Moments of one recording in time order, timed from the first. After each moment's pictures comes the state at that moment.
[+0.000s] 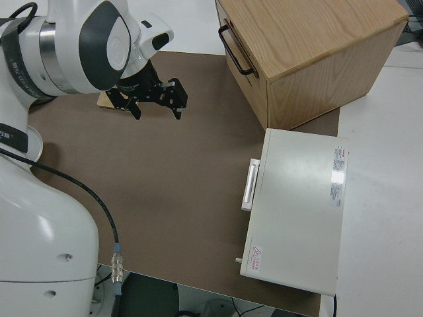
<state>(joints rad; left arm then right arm) 0.03 -0.18 -0.05 -2.32 -0.08 2.11 0.00 -0.26 0.02 0.38 -1.48 -0.03 1.38 0.04</state>
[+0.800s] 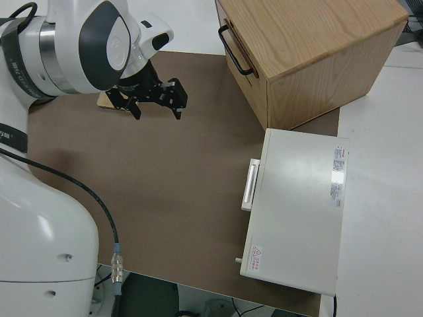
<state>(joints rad) 0.03 -0.18 -0.05 -2.00 -0.08 1.75 0.00 -0.26 0.02 0.38 -1.48 -0.03 1.38 0.04</state>
